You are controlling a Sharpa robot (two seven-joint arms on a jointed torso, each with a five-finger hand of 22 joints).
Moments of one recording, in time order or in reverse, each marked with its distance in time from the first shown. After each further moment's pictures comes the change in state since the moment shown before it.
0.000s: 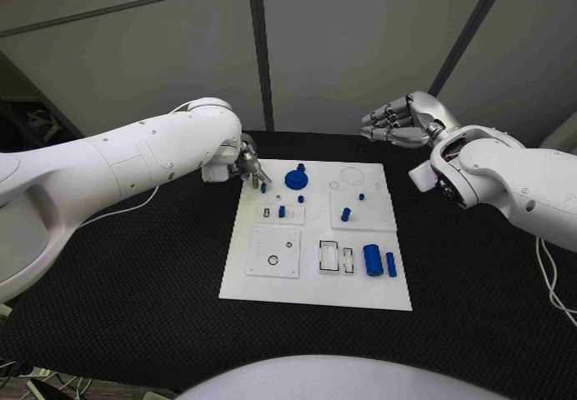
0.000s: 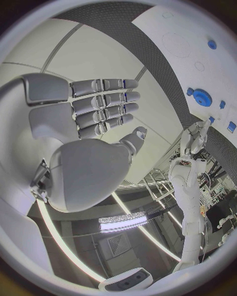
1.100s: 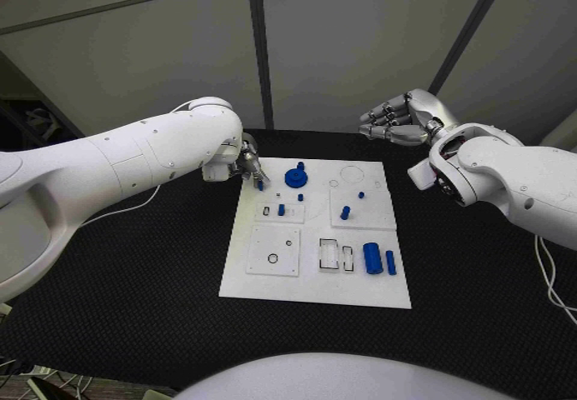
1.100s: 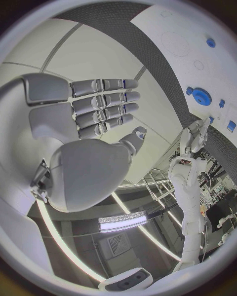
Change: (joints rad) left arm -0.004 0.007 -0.002 -0.008 -0.001 0.004 0.012; left_hand 0.049 0.049 0.037 -0.037 0.004 0.005 -0.005 -0.015 -0.014 0.000 0.000 0.000 -0.006 0.000 0.000 0.000 0.000 0.000 0.000 0.000 0.000 0.000; right arm 0.000 0.003 0.000 0.000 -0.001 0.002 0.000; right_hand 0.000 0.000 0.000 0.000 0.000 0.000 0.000 0.000 0.000 0.000 0.000 0.000 0.000 0.000 0.000 0.000 0.000 0.000 0.000 0.000 0.000 0.000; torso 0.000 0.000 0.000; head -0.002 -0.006
